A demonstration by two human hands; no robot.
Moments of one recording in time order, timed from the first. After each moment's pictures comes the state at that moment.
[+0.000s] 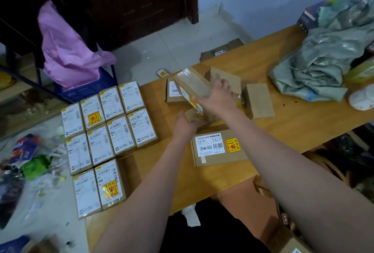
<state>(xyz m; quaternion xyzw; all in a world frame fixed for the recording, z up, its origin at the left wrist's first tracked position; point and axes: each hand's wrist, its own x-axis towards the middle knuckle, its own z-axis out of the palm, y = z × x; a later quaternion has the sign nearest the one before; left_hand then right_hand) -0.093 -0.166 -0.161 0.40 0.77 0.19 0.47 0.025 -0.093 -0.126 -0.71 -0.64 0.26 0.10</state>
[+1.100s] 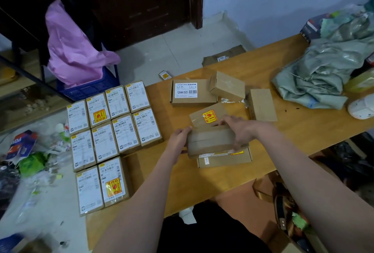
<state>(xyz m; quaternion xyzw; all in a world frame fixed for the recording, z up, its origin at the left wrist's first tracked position) -0.133 -0.206 -0.172 0.21 0.72 0.25 0.62 0.086 -0.135 -0.122 -0.51 -0.73 0.39 -0.25</state>
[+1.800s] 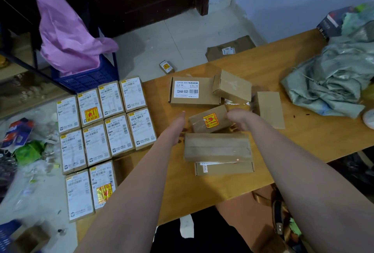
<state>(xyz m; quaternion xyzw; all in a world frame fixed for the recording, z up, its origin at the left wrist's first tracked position) -0.134 -0.122 -0.187 0.14 0.73 0.16 0.65 0.062 -0.063 -0.181 -0.73 -0.38 0.57 -0.03</state>
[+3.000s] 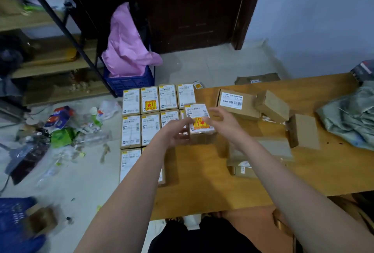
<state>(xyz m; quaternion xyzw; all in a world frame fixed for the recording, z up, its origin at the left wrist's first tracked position) -0.297 -0.232 -0.113 0.11 0.65 0.34 0.67 -0.117 -0.189 -0.086 -0.54 -0.59 0.57 0.17</state>
